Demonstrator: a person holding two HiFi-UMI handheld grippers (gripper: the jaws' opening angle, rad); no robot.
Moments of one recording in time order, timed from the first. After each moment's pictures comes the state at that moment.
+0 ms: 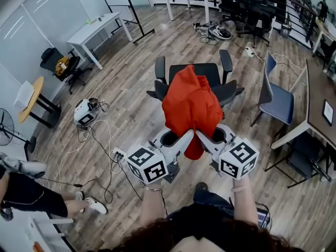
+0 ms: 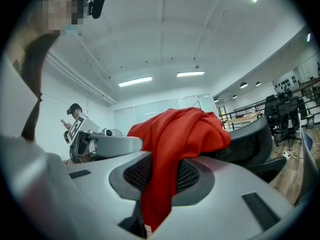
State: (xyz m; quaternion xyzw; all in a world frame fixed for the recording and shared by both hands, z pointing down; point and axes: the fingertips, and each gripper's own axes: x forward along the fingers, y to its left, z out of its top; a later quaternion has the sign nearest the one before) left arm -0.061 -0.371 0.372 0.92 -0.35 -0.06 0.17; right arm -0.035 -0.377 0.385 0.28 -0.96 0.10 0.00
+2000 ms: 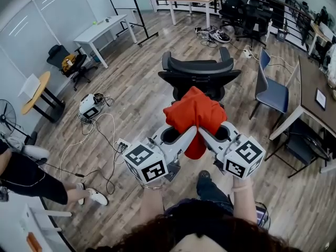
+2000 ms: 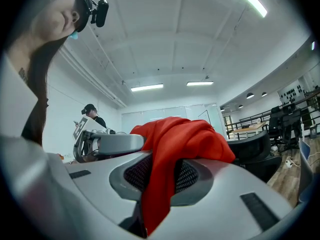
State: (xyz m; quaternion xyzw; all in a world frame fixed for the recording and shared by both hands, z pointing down) left arm -0.079 -0.176 0.322 0.93 -0.33 -0.08 0.12; right arm -0.056 -0.182 0.339 0.26 -0.96 0.05 -0.03
